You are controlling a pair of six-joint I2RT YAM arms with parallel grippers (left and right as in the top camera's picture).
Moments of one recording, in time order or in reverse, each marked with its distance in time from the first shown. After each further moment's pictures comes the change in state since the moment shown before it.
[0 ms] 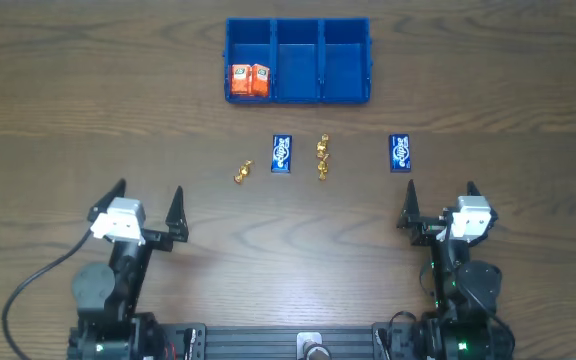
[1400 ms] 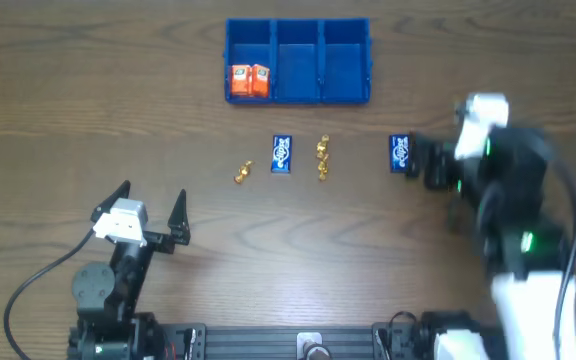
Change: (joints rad) left arm 0.002 -0.009 0.011 -0.026 0.031 0.000; right arm -0.005 0.965 1.019 -0.678 -0.106 0.050
